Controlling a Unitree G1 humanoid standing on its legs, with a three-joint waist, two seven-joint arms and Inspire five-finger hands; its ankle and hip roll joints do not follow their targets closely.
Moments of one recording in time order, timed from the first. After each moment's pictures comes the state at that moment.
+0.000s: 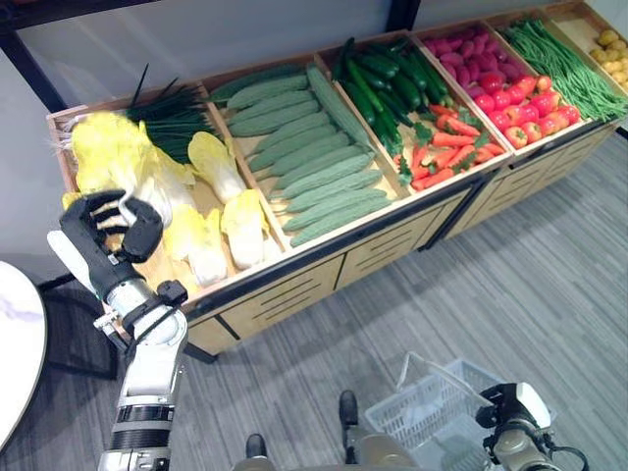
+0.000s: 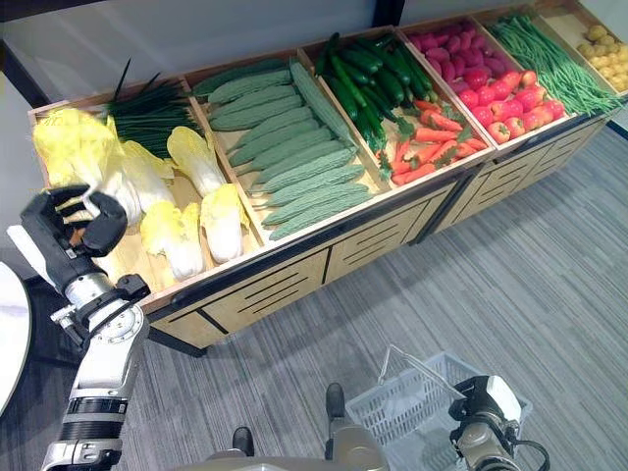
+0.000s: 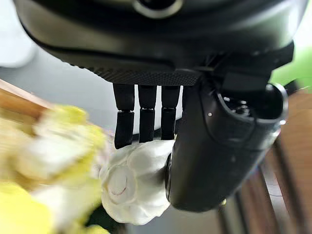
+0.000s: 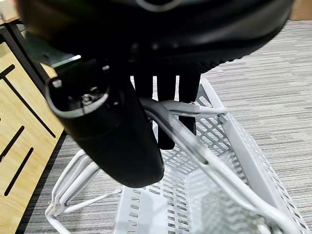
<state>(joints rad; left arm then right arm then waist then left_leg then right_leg) -0.11 0.33 0.10 -0.04 -0.02 -0.15 0.77 -0.06 -0.41 0.09 1.18 -0.20 -0.04 -0.43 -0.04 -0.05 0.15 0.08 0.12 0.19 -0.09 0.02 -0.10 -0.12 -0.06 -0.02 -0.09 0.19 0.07</state>
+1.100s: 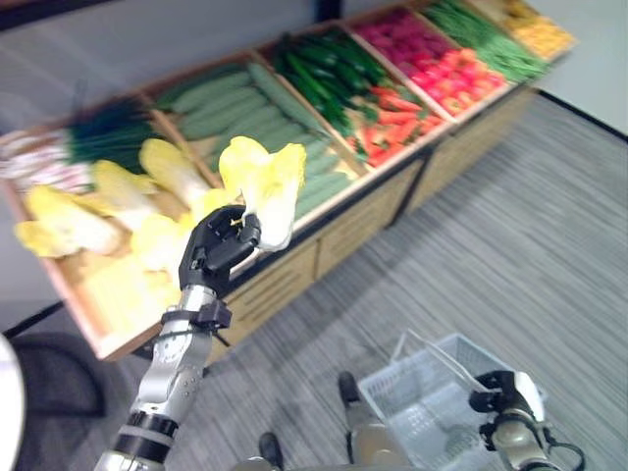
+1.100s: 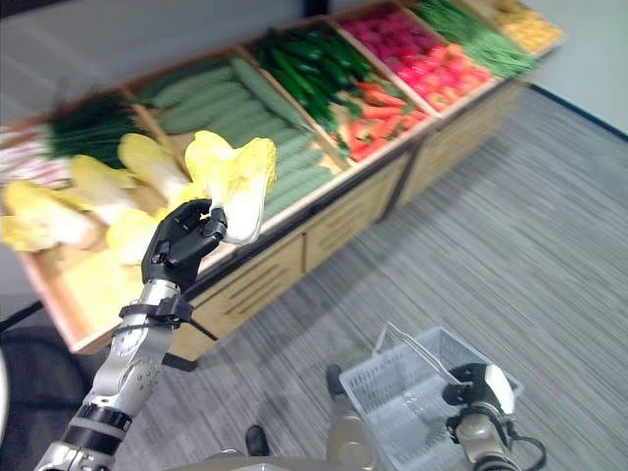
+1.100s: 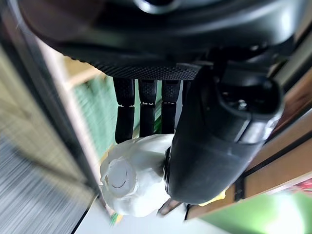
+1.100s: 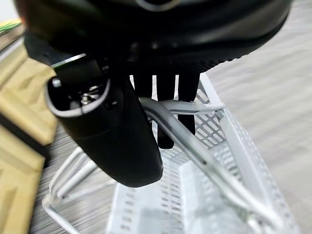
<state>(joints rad) -0.11 0.43 -0.18 0.12 -0.73 -0.22 0.05 -0.05 -0.35 -0.04 1.15 -0.14 -0.07 -0.35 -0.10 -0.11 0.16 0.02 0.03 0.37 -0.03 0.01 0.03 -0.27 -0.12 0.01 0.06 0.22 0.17</state>
